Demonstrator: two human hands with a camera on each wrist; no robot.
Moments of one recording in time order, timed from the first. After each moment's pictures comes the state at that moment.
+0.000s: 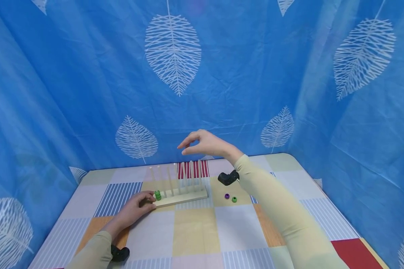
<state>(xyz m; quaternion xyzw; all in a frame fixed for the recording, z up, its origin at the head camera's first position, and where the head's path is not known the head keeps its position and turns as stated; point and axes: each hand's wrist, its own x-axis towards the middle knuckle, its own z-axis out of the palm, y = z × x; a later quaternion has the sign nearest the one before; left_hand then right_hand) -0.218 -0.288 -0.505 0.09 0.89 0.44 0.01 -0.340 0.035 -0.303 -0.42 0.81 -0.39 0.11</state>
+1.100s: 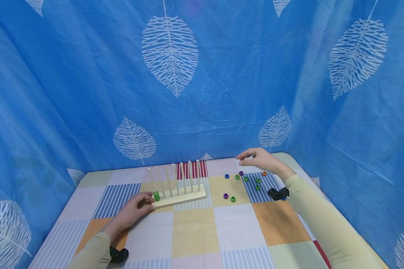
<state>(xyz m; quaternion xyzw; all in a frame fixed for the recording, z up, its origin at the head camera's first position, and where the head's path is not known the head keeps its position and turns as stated) -0.216 -0.286 -0.503 0.08 0.89 0.44 0.02 -0.336 0.214 -0.381 -0.22 0.89 -0.39 0.10</state>
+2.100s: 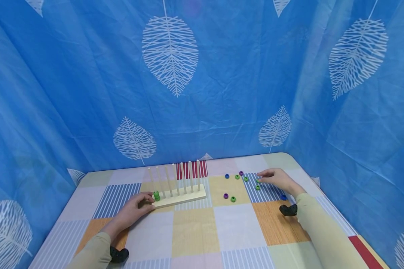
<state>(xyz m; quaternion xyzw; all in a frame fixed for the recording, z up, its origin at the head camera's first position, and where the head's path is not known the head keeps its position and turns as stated) -0.219 -0.288 -0.509 0.07 0.89 0.45 0.02 -0.332 0.283 -0.479 -0.10 0.91 -0.39 0.09</state>
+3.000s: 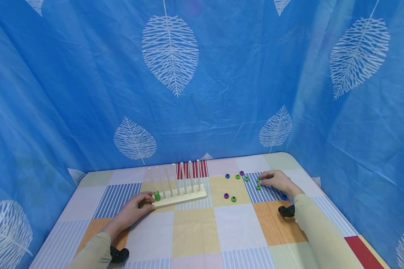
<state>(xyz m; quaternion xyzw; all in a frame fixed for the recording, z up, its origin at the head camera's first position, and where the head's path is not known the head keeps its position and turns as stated) -0.220 -0.288 -0.508 0.07 0.89 0.44 0.02 -0.333 0.281 -0.488 -0.06 0.92 -0.36 0.09</state>
